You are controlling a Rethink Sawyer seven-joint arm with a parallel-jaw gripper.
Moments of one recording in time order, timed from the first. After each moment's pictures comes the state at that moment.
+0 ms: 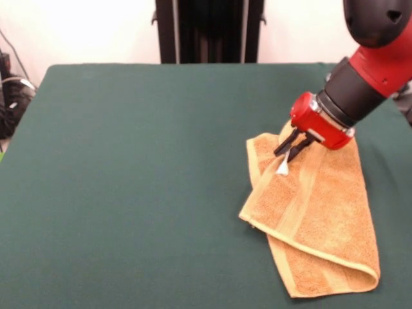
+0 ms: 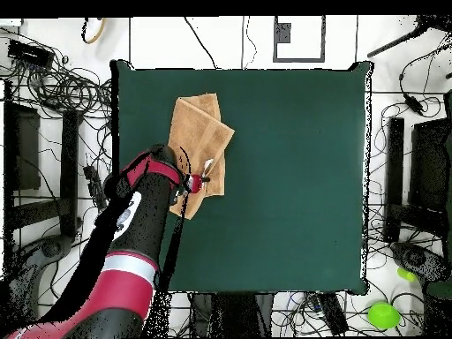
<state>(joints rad) 0.43 -0.11 -0.40 1.09 -0.29 0.79 2.43</state>
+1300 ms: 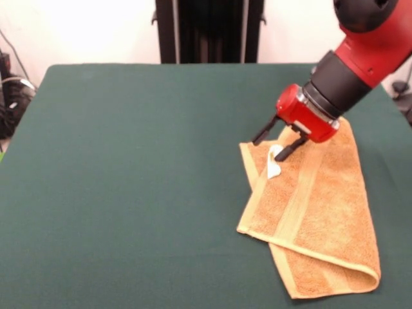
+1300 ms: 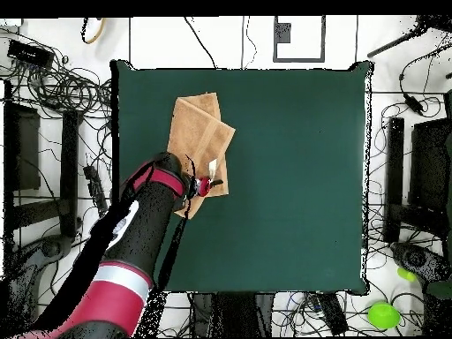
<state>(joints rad) 0.46 -0.11 -0.48 1.16 -0.29 0.69 2.43</state>
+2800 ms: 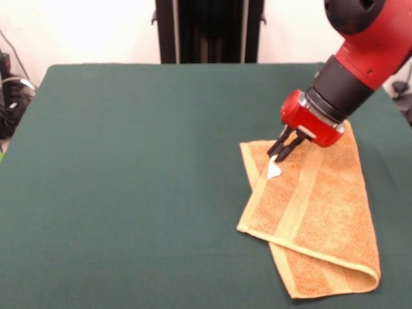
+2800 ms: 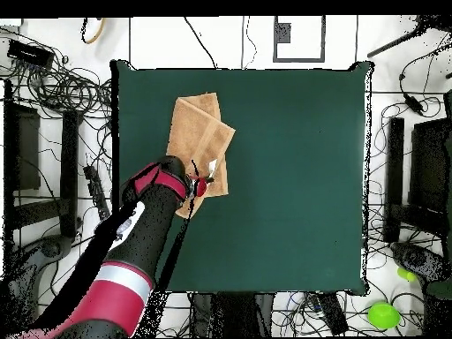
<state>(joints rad) 0.46 -0.09 -0.49 1.18 -0.18 0.62 2.43</state>
